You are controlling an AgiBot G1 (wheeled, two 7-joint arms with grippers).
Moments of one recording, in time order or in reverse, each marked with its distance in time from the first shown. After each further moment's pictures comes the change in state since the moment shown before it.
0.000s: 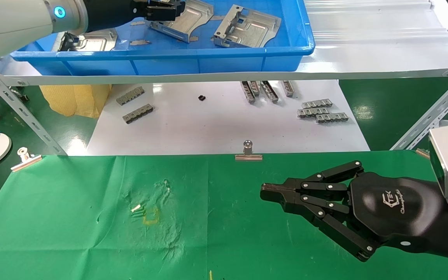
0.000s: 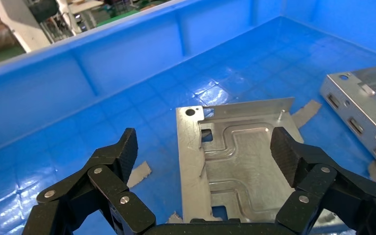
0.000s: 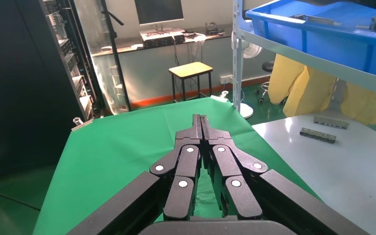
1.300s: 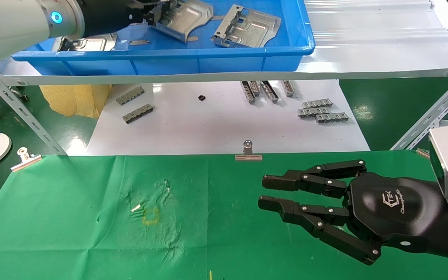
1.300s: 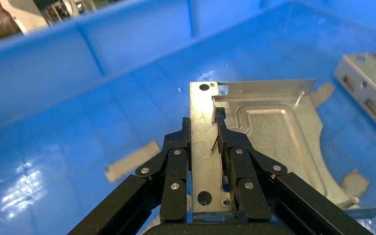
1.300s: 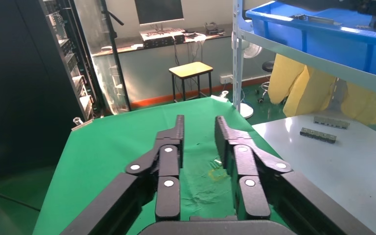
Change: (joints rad) left arm -0.018 -0.002 0.019 0.011 0.019 0.000 -0.032; right arm 0.000 0.000 0.000 0.000 0.000 0.000 0.000
